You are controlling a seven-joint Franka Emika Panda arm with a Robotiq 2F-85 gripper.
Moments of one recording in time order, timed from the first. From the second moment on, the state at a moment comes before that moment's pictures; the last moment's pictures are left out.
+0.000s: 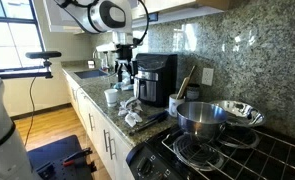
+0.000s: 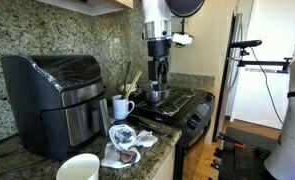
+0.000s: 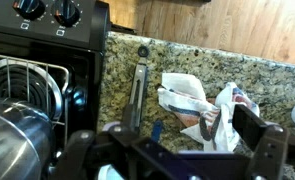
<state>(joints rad) 0.08 -0.24 0.20 -2.37 -0.04 2.08 0.13</state>
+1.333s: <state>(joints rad) 0.11 -0.02 0.18 -2.36 0.01 2.21 -0.01</state>
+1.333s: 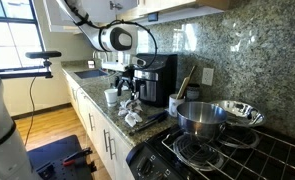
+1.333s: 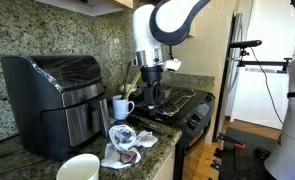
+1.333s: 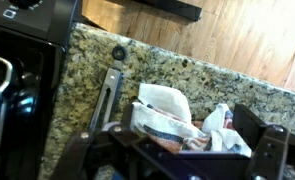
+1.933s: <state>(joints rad) 0.14 0.19 0.21 -2.29 0.12 2.41 -0.26</state>
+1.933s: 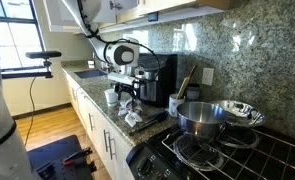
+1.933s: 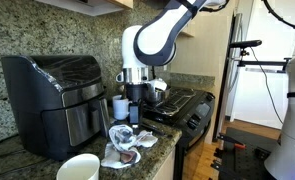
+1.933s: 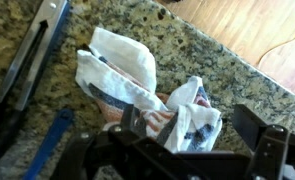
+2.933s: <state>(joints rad) 0.14 0.31 0.26 -2.19 0.15 2.47 -0.37</state>
